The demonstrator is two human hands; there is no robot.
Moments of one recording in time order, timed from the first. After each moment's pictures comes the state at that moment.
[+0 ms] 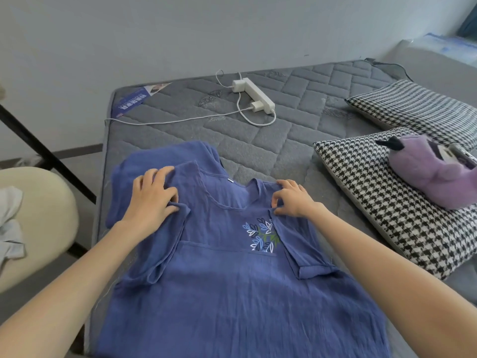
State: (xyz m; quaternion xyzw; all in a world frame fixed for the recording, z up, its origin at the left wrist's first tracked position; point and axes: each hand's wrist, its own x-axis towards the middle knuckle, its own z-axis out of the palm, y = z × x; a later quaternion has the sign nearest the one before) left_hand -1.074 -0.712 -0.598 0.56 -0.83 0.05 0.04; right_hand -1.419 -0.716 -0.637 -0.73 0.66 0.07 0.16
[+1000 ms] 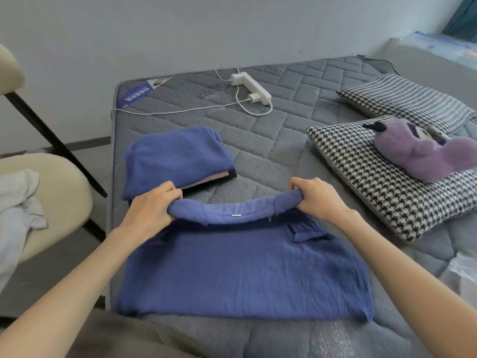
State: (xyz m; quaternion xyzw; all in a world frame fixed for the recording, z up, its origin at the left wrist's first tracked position) left_hand -1.053 -0.630 -0.598 0.53 -0.84 -0.04 0.13; right_hand -1.422 -0.598 -0.588 -0.74 0.67 -0.07 0.07
